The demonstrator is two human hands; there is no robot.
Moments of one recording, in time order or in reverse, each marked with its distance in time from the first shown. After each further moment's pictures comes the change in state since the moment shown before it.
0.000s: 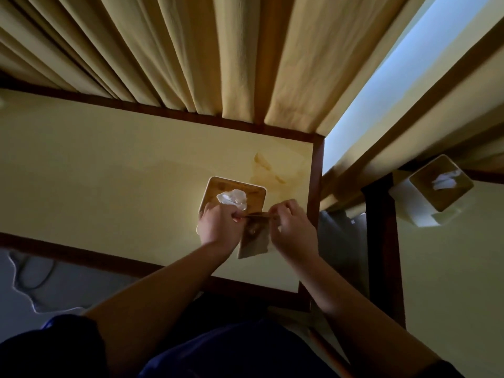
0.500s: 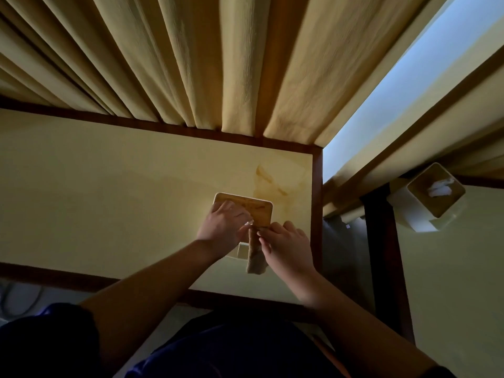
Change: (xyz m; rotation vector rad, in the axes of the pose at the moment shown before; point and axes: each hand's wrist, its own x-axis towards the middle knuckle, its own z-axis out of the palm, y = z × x) left_hand 0.051 -0.036 -0.020 0.214 0.040 0.837; right_hand 0.002 -0.035 0.013 -0.303 0.020 -0.199
